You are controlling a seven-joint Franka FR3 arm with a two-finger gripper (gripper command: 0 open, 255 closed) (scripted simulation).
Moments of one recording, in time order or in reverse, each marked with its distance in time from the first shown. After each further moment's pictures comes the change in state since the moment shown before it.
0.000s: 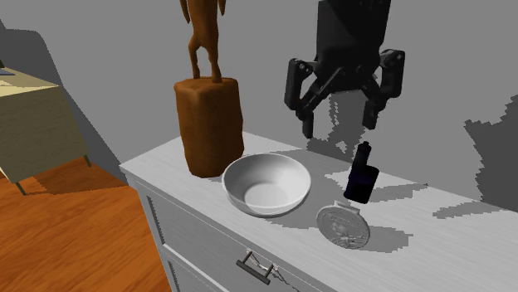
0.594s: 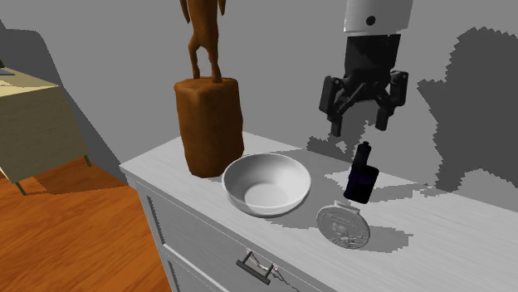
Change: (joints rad) arm -0.026 0.368 -0.097 0.285 0.058 0.020 -0.194
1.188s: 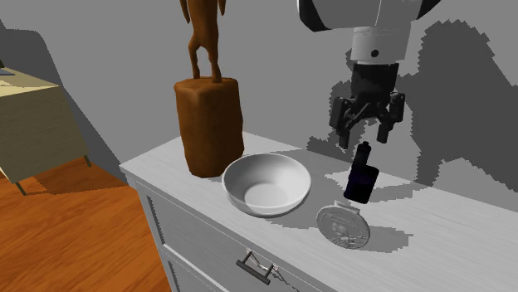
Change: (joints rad) arm -0.036 0.200 -0.023 0.126 0.049 0.036 -0.094
